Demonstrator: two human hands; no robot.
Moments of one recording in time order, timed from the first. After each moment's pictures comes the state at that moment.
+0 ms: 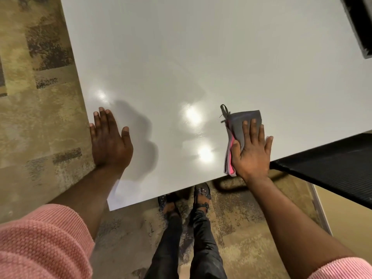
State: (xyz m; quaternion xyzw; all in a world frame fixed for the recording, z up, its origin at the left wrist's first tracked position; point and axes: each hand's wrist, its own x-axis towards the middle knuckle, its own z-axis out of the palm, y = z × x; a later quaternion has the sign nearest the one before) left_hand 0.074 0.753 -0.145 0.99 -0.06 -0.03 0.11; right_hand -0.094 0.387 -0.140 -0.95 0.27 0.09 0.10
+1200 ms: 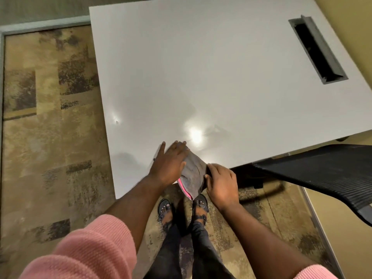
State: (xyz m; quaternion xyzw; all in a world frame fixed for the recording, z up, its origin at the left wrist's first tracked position) left_hand -0.022 0.639 -0.060 0.91 -0.36 -0.20 0.08; right_hand -0.165 0.462 -0.078 -0.97 0.17 0.09 0.17
